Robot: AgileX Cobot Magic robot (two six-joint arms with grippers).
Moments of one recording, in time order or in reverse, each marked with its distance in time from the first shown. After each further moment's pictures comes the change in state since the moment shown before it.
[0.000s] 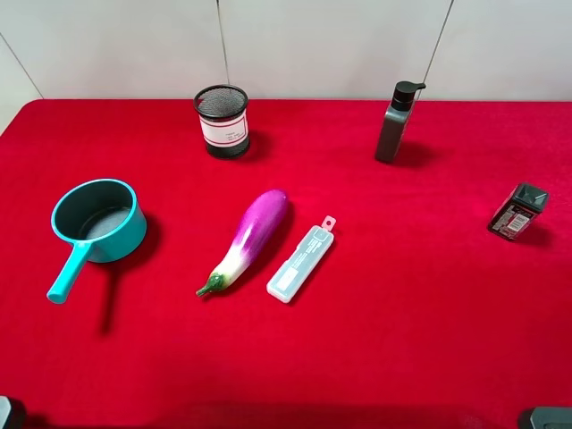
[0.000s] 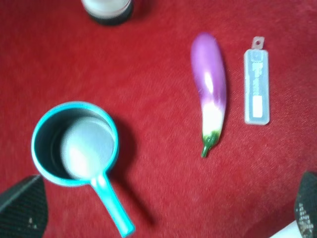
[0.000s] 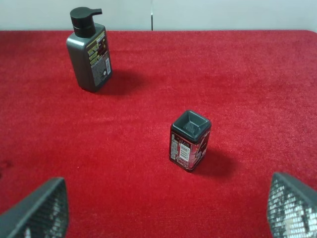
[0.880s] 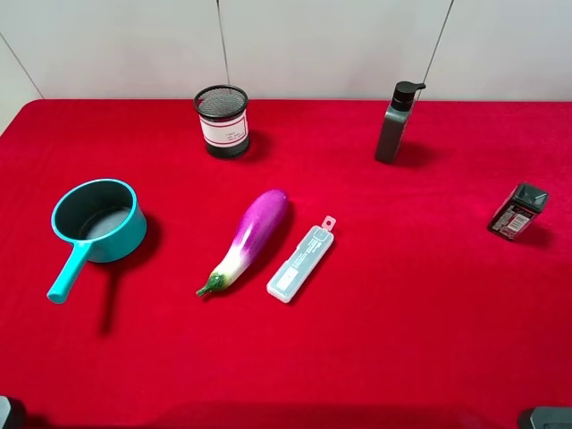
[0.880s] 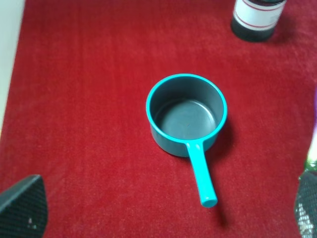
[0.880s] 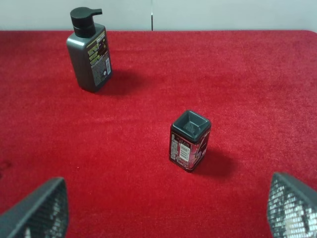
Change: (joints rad) left arm 0.492 -0.620 0.336 -0.010 0.001 0.111; right arm 0.000 0.000 0.000 0.000 0.000 0.000
